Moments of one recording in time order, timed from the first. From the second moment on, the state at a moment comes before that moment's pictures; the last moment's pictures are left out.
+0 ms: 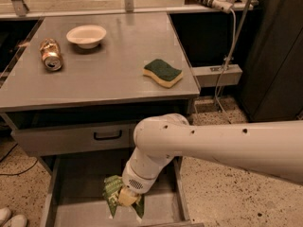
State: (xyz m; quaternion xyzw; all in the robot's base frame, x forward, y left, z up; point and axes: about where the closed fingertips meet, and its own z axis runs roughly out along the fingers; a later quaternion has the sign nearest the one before) arm 0.365 0.072 0.633 -0.57 0.79 0.21 0.06
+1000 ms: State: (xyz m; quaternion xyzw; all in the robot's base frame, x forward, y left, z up) arm 0.388 0.099 0.560 -0.55 0.80 0.24 0.06
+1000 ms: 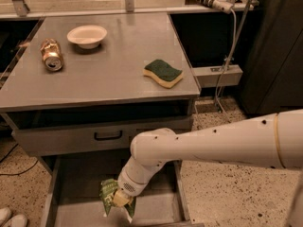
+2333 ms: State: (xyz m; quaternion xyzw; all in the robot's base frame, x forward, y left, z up) arm 0.404 0.128 0.448 -0.50 0.81 0.30 0.07
